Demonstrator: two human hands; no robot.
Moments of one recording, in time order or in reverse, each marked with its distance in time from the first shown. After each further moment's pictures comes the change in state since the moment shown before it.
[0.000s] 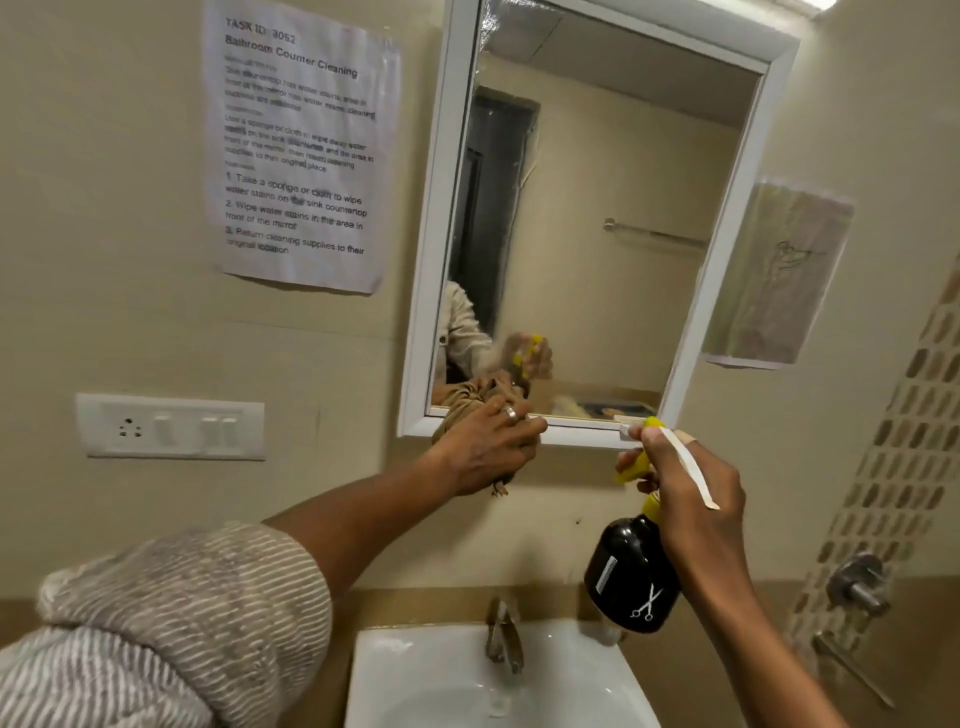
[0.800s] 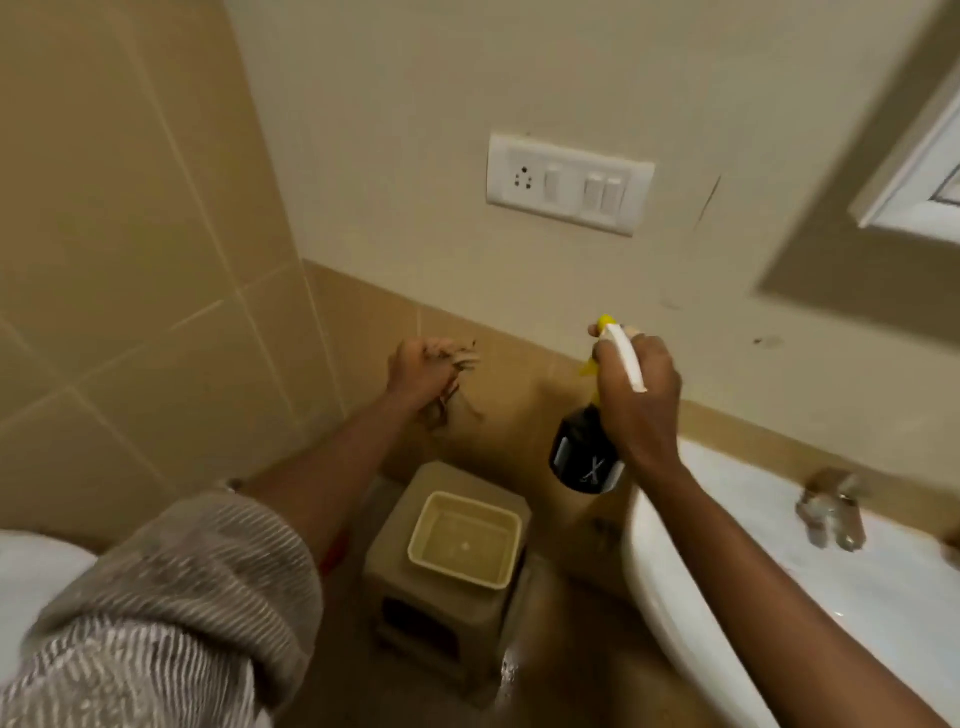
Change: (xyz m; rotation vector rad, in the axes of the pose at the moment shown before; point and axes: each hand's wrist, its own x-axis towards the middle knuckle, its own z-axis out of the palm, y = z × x) left_hand -0.450 0.048 -0.057 -0.983 -0.101 -2.191; right_hand -0.222 0.037 0.287 0.178 -0.635 0.147
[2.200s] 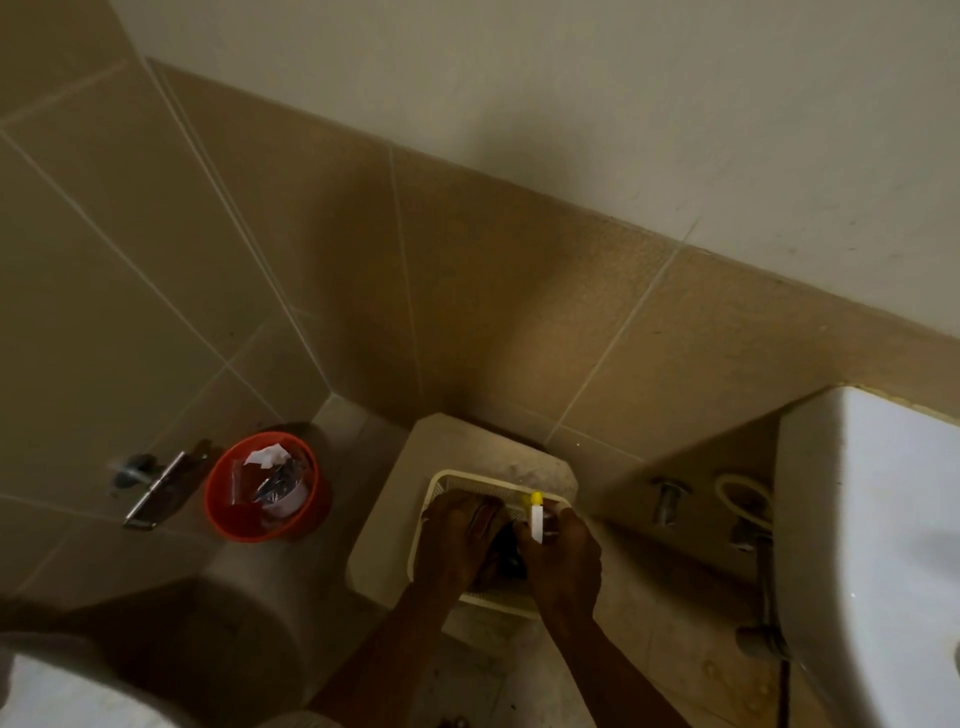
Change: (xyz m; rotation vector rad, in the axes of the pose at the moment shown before) left_hand 0.035 -0.382 0.131 0.518 -0.338 -0.066; right_hand -0.117 0.355 0.200 -0.531 -0.183 0.617
